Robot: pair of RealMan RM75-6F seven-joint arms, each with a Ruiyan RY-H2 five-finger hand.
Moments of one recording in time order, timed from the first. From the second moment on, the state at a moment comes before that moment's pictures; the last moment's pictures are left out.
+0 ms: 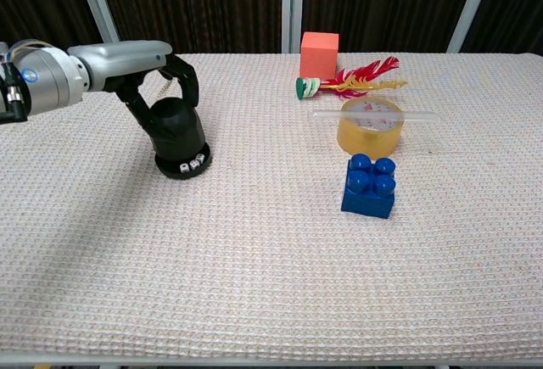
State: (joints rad) left arm -0.84 -1.55 -0.17 -1.34 1.14 0.80 0.13; right arm 0.07 -1.08 0.07 -1.60 -1.36 1.37 -0.06
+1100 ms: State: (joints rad) left arm -0.77 -1.38 -0.18 -1.42 1.11 0.95 0.21; right arm 0.06 -1.06 0.07 -1.62 -1.39 1.41 -0.05
